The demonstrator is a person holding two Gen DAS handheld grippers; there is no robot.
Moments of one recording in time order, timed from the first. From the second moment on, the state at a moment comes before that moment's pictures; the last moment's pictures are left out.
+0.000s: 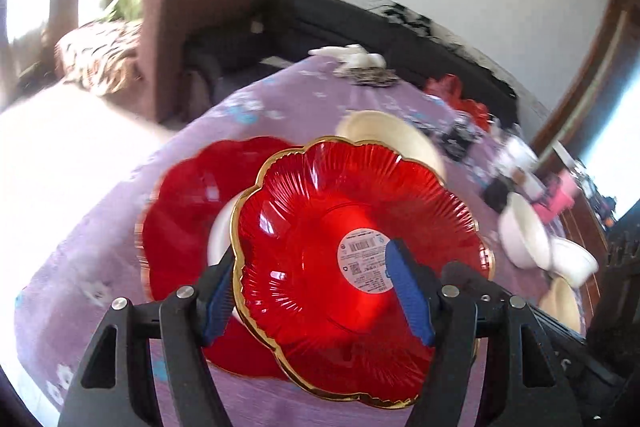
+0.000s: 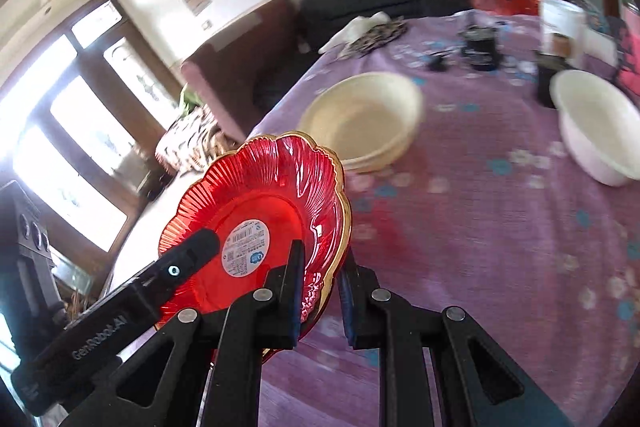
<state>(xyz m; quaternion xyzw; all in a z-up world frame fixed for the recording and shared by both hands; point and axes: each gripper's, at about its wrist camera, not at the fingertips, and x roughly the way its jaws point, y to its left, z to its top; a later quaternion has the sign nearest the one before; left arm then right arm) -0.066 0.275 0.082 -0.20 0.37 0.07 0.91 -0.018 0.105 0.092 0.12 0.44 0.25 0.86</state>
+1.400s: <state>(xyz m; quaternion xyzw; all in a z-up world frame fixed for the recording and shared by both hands) -0.143 0.264 0.138 -0.16 0.23 0.09 0.96 -0.066 0.070 0.095 0.06 0.37 0.21 0.90</state>
